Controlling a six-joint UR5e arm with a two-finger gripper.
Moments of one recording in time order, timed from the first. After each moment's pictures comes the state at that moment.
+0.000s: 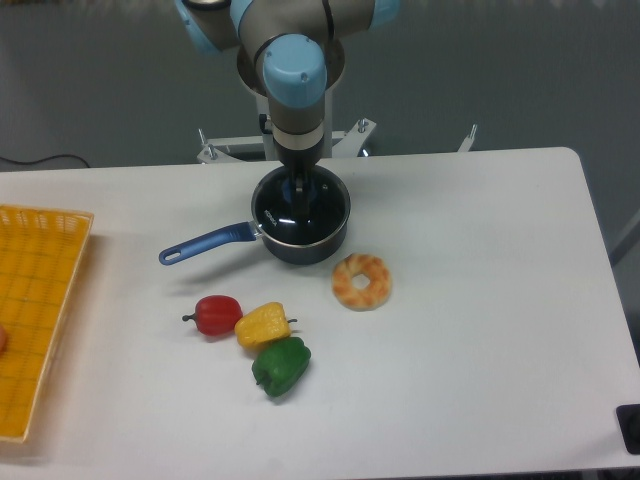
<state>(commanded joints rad) 2.45 -1.52 -2.12 -1.15 1.58 1.97</state>
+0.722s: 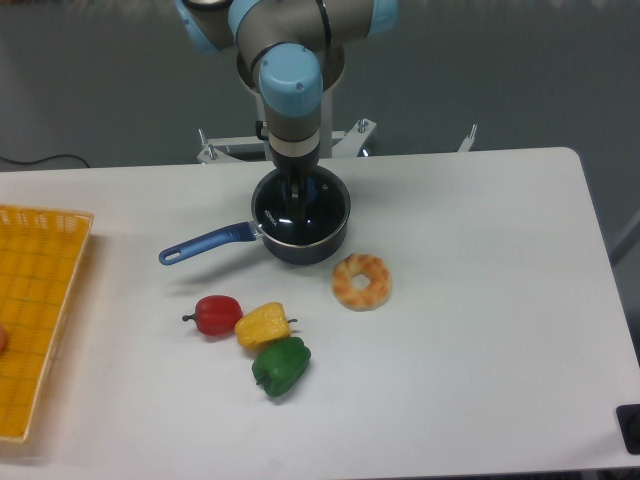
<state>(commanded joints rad) 2.43 -1.54 -2.11 -1.14 1.58 1.96</state>
